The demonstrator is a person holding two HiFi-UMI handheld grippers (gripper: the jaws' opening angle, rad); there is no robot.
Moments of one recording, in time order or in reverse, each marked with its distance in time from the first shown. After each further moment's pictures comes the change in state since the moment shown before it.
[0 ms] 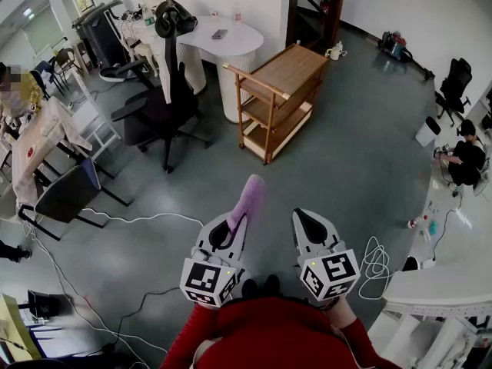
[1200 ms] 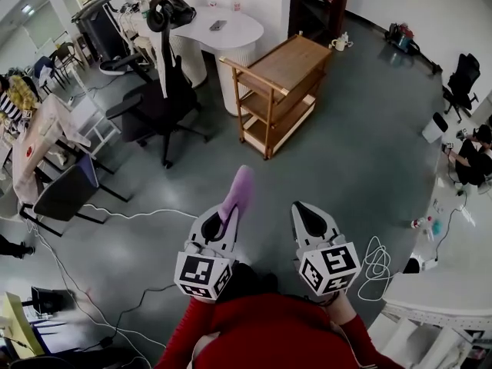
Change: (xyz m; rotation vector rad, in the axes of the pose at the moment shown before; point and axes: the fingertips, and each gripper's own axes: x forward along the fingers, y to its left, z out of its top) left arm 0.048 0.029 -0.004 0.003 0.033 0.081; right arm 0.038 -0.042 0.002 0.042 0.040 0.011
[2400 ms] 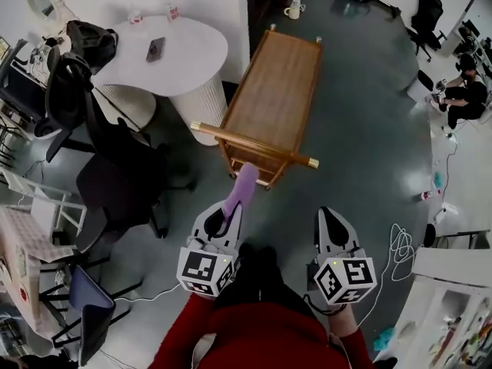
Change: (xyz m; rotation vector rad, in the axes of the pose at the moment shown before) left arm 0.337 0.239 0.015 0.006 0.182 -0.390; right arm 0.285 -0.142 0.062 0.297 0.004 -0.560
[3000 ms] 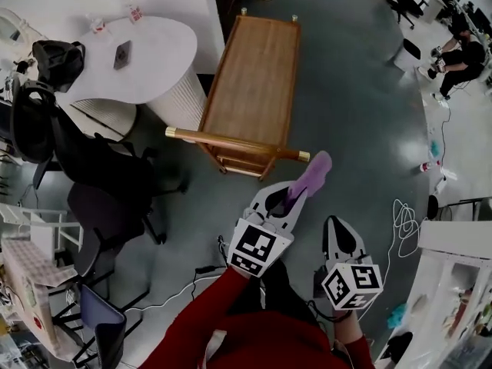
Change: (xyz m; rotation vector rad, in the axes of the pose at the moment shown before) left arm 0.107 -0.138 0.002 0.076 0.028 -0.456; right arm -0.030 -0.047 -0.043 0.120 0.082 -0.173
